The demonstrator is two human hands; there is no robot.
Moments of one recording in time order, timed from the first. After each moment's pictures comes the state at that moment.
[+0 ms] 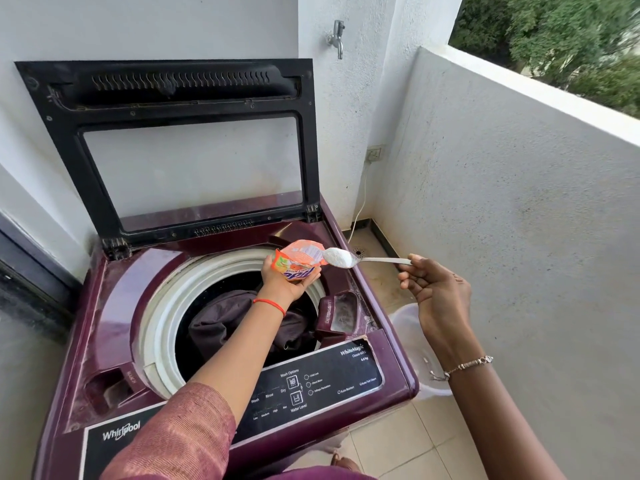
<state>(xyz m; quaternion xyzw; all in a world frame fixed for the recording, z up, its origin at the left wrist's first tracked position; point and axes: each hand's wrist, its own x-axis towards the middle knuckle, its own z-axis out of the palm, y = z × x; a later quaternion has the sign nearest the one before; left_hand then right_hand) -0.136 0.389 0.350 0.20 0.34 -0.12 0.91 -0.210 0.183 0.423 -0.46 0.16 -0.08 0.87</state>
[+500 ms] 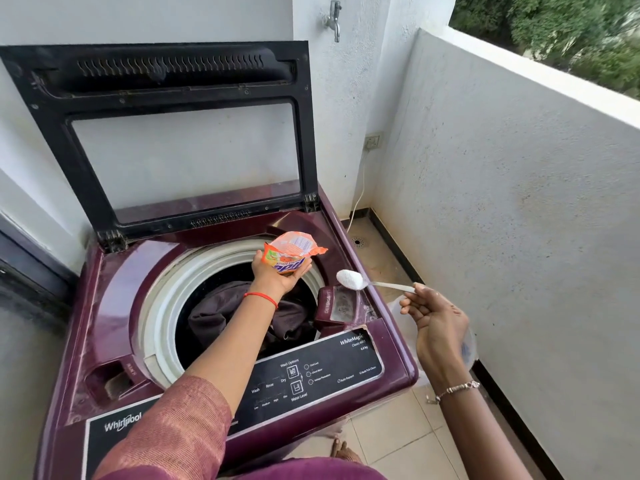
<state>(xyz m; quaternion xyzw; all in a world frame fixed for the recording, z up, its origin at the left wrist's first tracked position) -0.137 0.400 0.339 0.21 0.36 -0.11 0.90 -0.236 0.172 0.366 -0.45 0.24 -0.12 0.85</state>
